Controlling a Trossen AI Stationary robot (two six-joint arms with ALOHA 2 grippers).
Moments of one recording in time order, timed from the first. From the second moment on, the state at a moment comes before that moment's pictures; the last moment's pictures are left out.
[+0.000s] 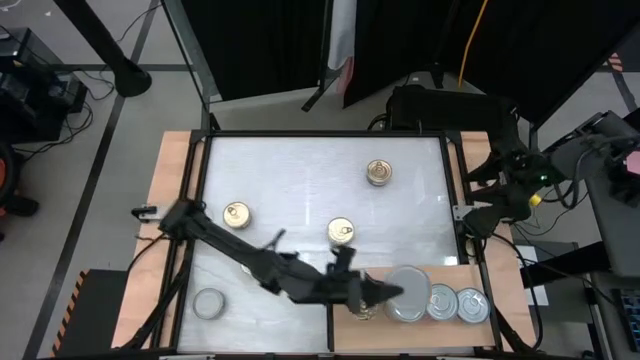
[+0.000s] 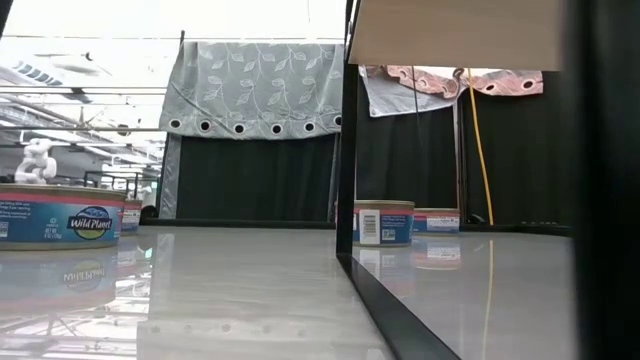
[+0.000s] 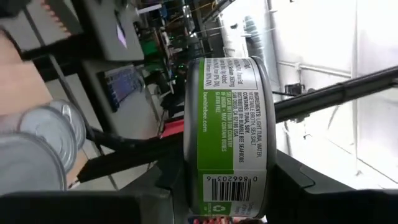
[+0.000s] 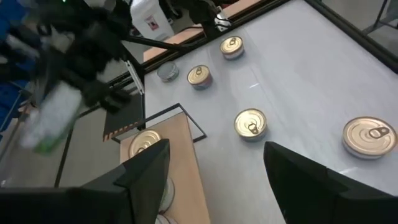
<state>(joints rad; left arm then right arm) -0.47 2.07 1.92 0.37 -0.44 -1.22 0.60 0.94 1.80 -1.48 0.42 0.84</state>
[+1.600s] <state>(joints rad) -0.33 2.21 2.12 -0.12 -0.07 -1.22 0.60 0.92 1.80 -1.47 0.42 0.85</state>
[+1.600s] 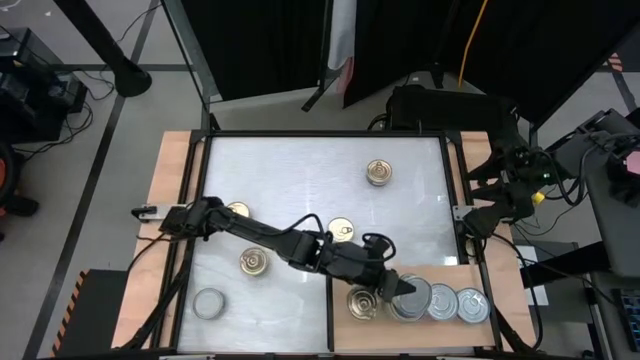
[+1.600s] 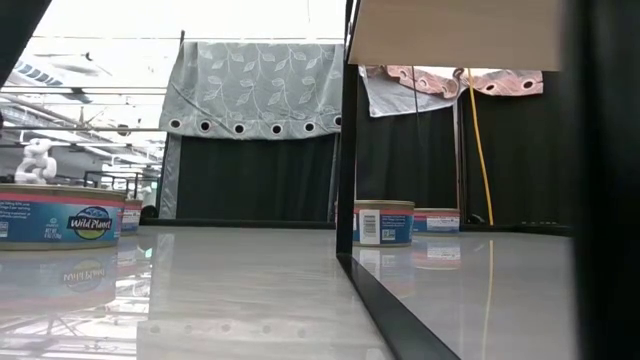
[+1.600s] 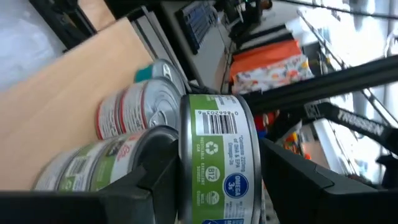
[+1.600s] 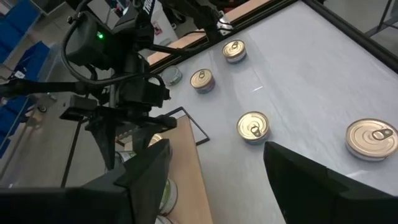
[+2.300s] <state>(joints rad) -0.29 2.21 2.12 -0.17 0.10 -1.06 0.60 0.92 1.80 -1.47 0.42 0.84</state>
